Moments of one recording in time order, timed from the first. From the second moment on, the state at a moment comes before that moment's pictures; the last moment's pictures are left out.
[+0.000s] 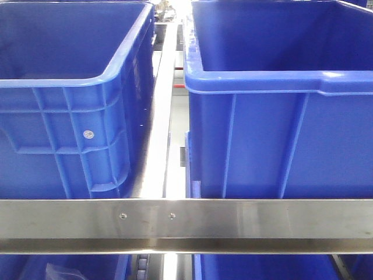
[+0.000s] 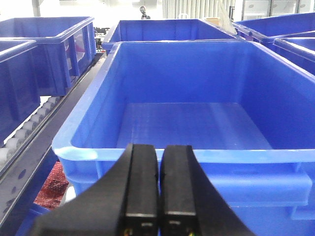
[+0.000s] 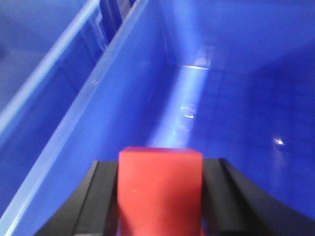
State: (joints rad) left arm -0.05 -0.01 0.01 0.00 0.00 -0.03; right arm 0.33 1.32 -1.10 0.06 0.26 0.05
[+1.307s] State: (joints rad) left arm -0.05 -0.01 0.01 0.00 0.00 -0.03; right arm 0.31 0.58 -0.51 0.03 0.03 0.05
